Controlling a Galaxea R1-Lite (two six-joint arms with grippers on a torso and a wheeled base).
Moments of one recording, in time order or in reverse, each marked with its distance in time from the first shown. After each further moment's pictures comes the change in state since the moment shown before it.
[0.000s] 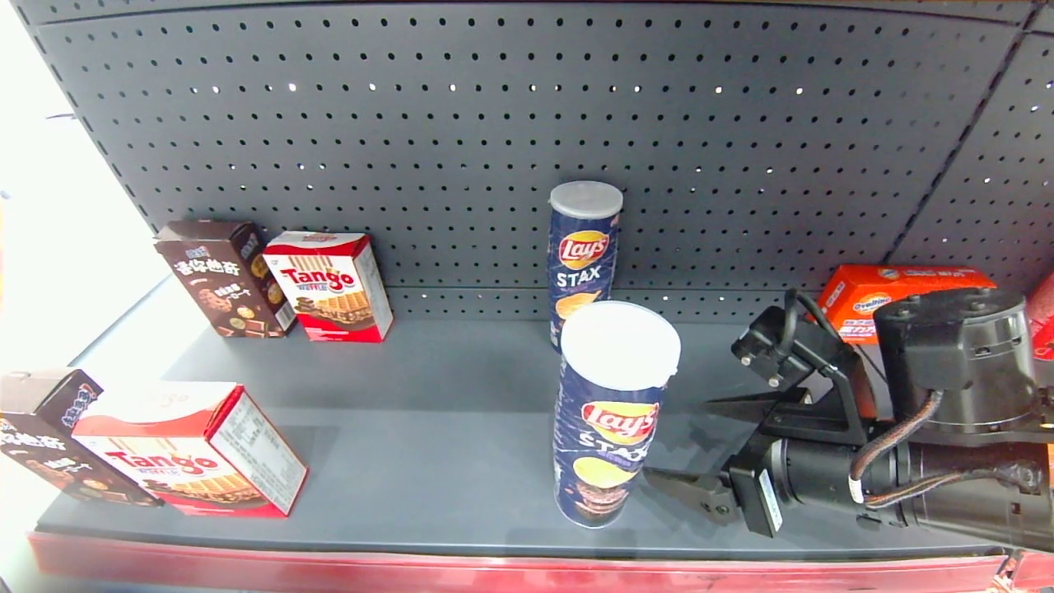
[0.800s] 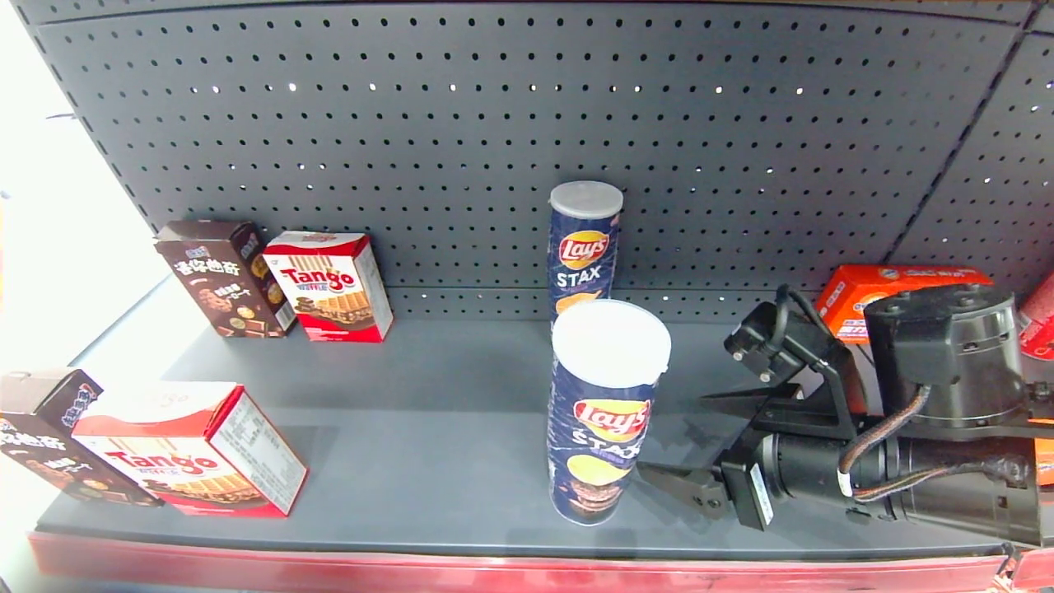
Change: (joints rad) left arm -0.001 0.003 0.000 0.000 -0.001 0.001; right arm 0.001 0.017 -0.014 -0.014 0.002 -0.002
